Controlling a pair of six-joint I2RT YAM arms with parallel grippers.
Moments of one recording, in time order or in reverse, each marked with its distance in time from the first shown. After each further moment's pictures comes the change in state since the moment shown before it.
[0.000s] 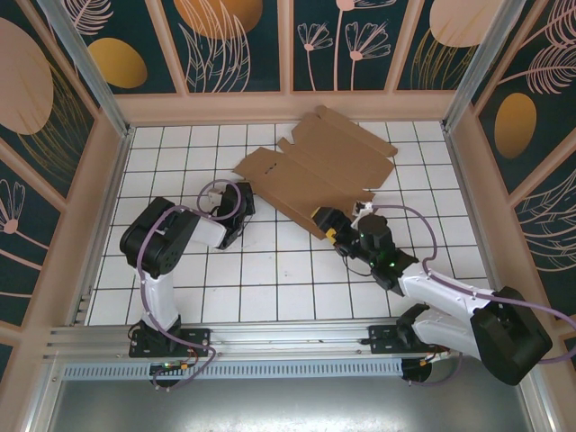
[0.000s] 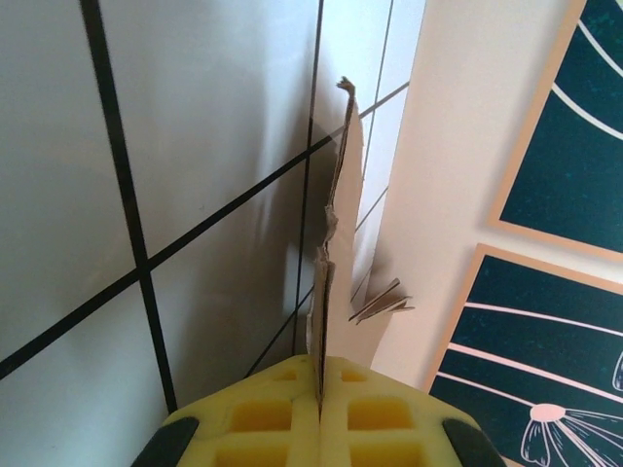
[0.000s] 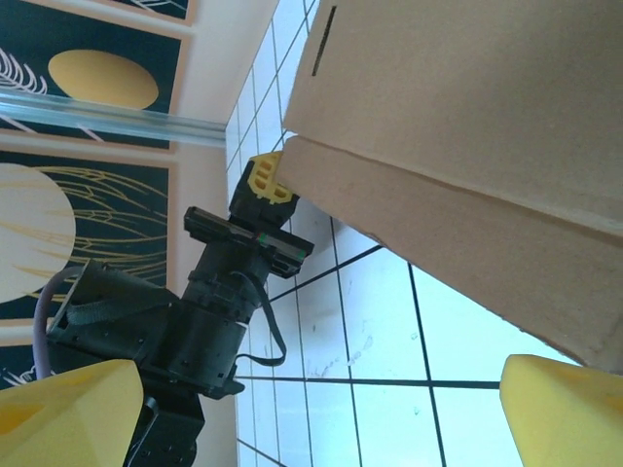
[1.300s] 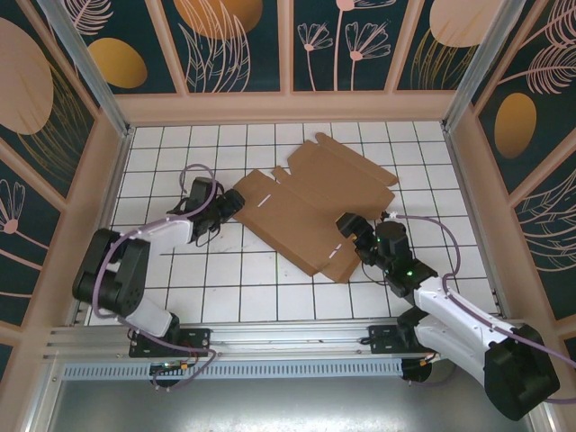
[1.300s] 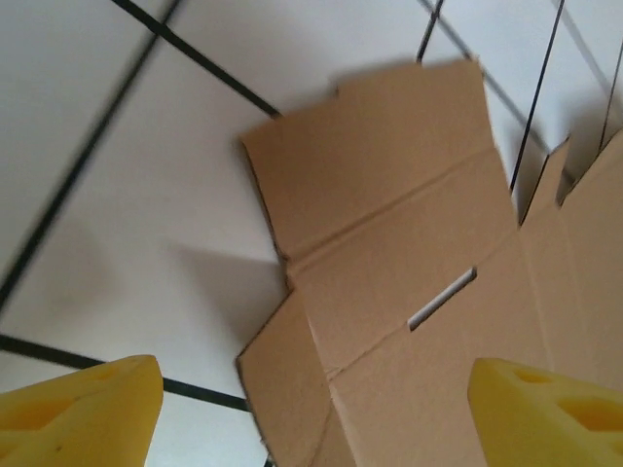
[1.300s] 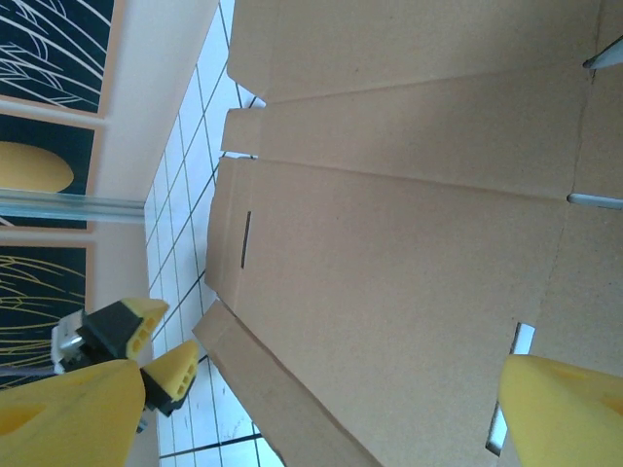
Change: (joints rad) left arm 0.177 -0.347 -0.007 -0.767 0.422 0.946; right arm -0.136 -0.220 -0.066 -0.274 0.073 -0.067
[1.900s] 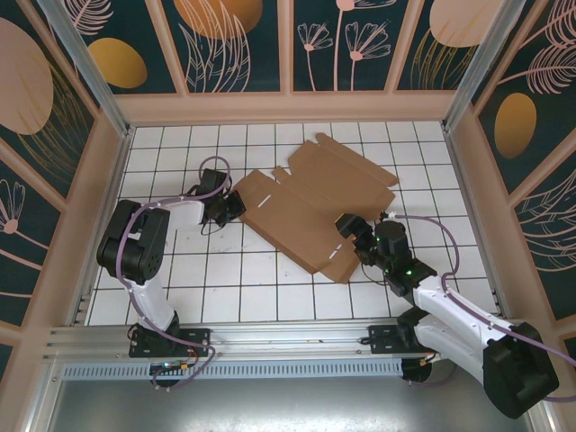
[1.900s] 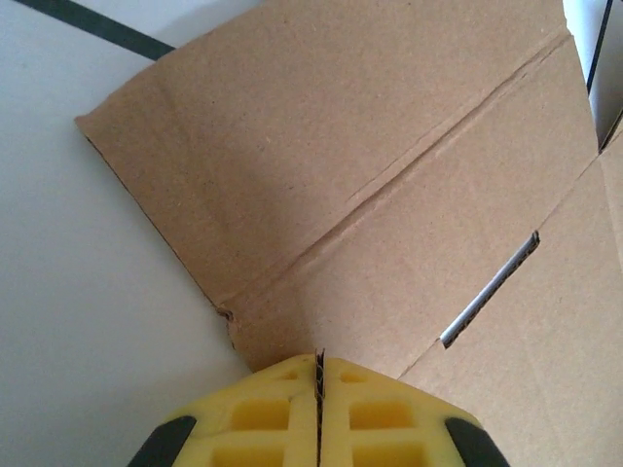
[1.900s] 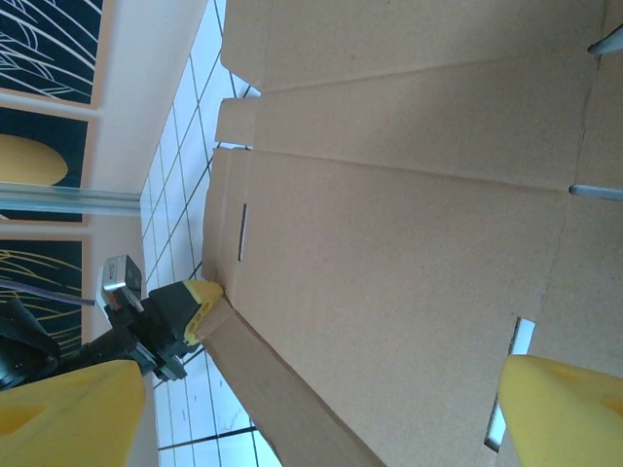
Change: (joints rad) left arm 0.019 0.229 0.174 -0.068 0.151 0.156; right arm -0.007 0.014 0.000 0.000 -0.023 0.000
